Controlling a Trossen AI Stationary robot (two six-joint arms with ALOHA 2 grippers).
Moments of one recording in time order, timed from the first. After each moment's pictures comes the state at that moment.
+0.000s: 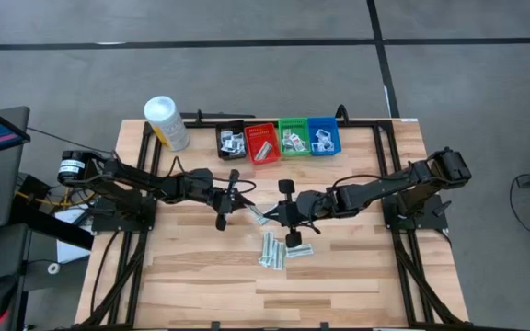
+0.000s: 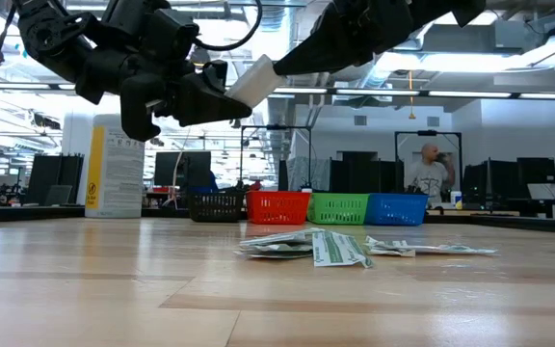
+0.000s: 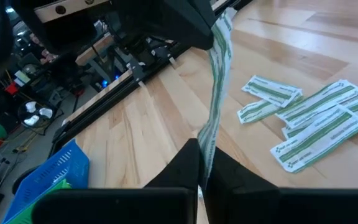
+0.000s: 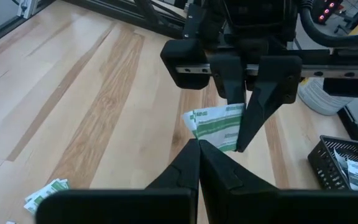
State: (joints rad) left arm 0.03 1.44 0.47 0.70 0.19 0.69; right arm 0.20 1.58 0.96 0.15 0.21 -0.22
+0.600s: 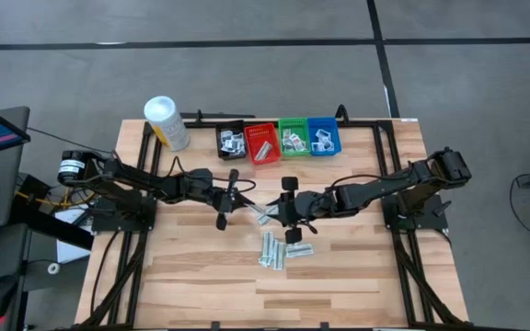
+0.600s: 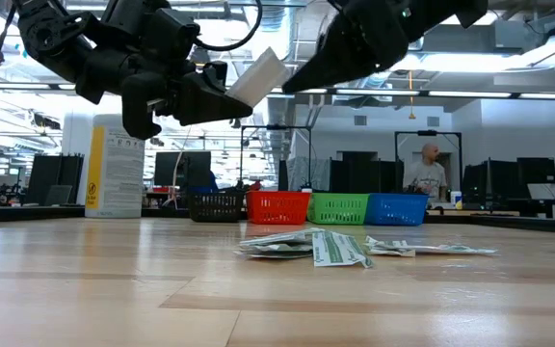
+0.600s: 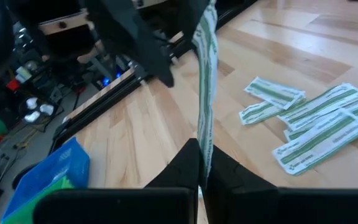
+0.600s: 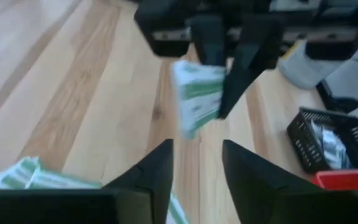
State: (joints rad) left arm 0.03 1.44 0.47 0.71 0.18 0.67; right arm 0.20 1.58 0.96 0.08 0.29 -0.21
